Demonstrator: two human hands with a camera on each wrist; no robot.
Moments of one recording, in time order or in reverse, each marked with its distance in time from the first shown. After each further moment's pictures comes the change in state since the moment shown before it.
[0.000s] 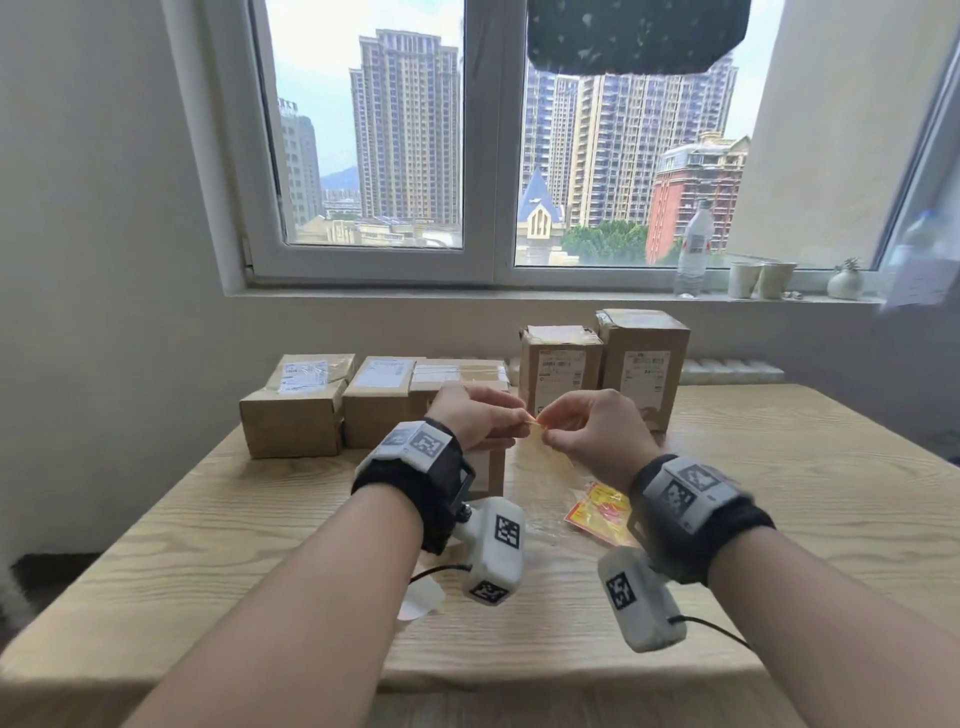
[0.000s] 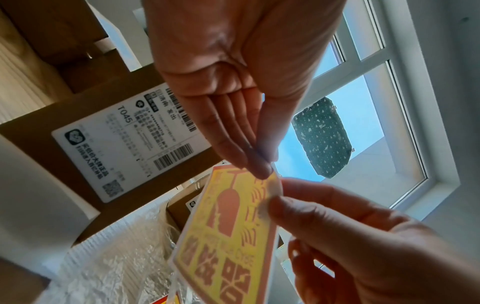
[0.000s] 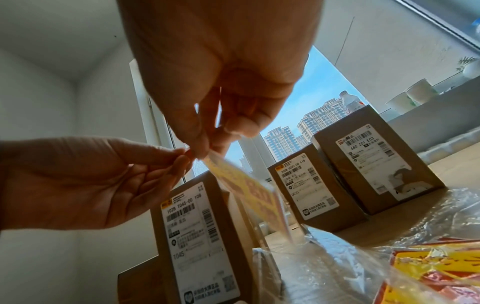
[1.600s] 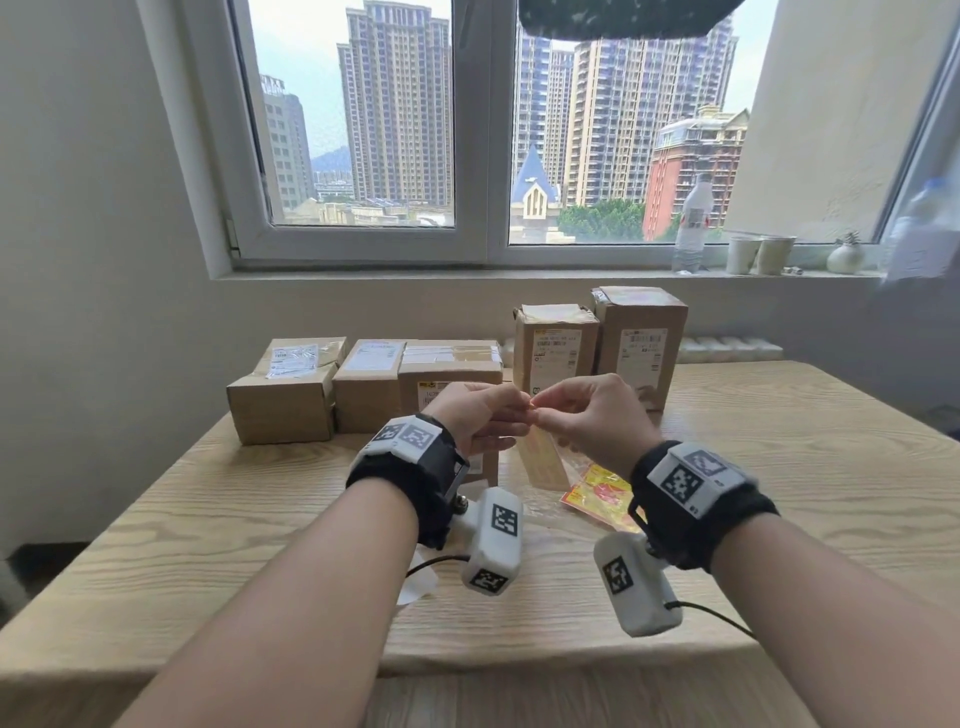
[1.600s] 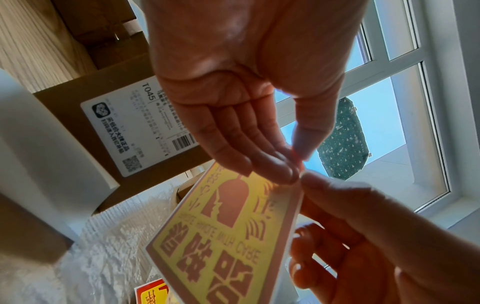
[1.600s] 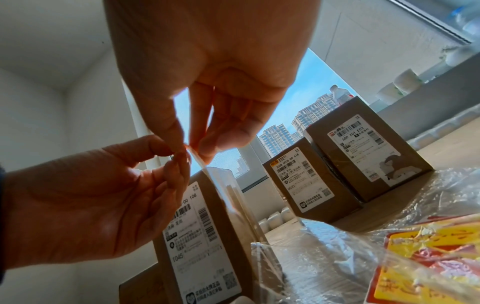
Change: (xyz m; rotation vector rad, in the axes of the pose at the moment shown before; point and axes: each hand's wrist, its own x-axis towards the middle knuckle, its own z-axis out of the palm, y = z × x) left_hand 0.005 -0.013 0.009 -0.055 -0.076 -0.087; right_hand -0.003 0.008 0.002 0.187 -0.034 0.021
